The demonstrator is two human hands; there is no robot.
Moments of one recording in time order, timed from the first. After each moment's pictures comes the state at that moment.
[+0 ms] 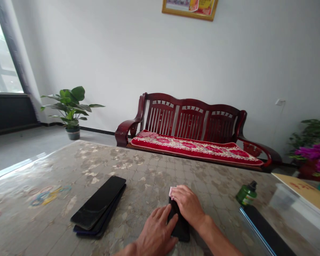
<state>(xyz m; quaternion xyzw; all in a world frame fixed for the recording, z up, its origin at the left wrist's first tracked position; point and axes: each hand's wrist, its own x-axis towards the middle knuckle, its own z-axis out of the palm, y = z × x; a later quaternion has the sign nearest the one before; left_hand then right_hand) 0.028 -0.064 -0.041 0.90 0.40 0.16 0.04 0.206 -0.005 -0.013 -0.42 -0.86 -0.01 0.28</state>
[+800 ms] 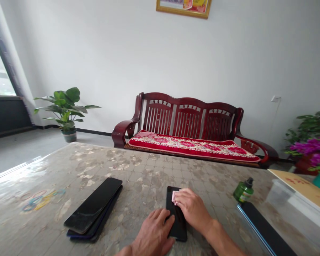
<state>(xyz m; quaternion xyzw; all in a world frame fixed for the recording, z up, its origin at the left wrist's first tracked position) 0.029 -0.068 -0.026 0.90 0.40 0.16 0.10 0.228 -0.022 -0.007 -0.43 -0.86 0.03 0.28</state>
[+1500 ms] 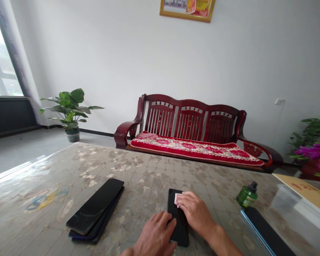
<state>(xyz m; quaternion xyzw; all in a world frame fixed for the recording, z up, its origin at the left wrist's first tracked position) 0.031 -0.064 -0.037 0.90 0.40 0.16 0.09 0.233 -0.020 -0.013 -0.43 -0.85 0.03 0.30</state>
